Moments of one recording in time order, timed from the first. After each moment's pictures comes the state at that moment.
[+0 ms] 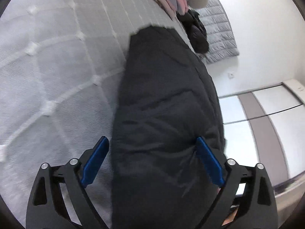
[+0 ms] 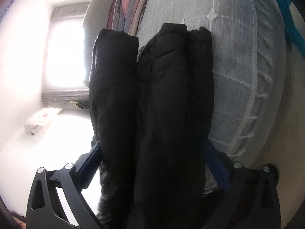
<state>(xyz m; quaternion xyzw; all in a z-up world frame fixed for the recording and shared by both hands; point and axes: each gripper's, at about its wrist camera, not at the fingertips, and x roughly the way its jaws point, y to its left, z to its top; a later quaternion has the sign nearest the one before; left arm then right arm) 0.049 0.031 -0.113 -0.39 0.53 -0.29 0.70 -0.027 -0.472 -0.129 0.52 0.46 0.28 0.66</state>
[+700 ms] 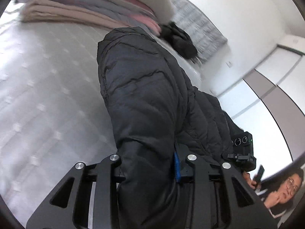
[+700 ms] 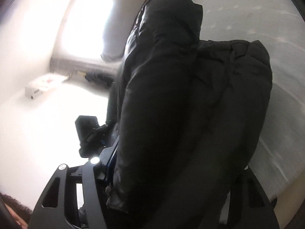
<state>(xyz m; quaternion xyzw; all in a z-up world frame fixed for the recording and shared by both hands) 0.055 0.046 -0.003 -0.22 0.44 -0.26 0.83 0.011 -0.364 -0.064 0.41 0.46 0.37 0.70</state>
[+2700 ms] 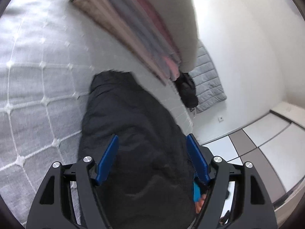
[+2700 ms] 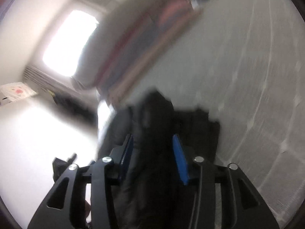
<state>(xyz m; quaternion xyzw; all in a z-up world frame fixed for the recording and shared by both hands) 0.073 0.176 -0.027 -0.41 0.35 -0.23 0.81 0.022 -0.340 -0.008 0.36 0.35 0.22 0.84</state>
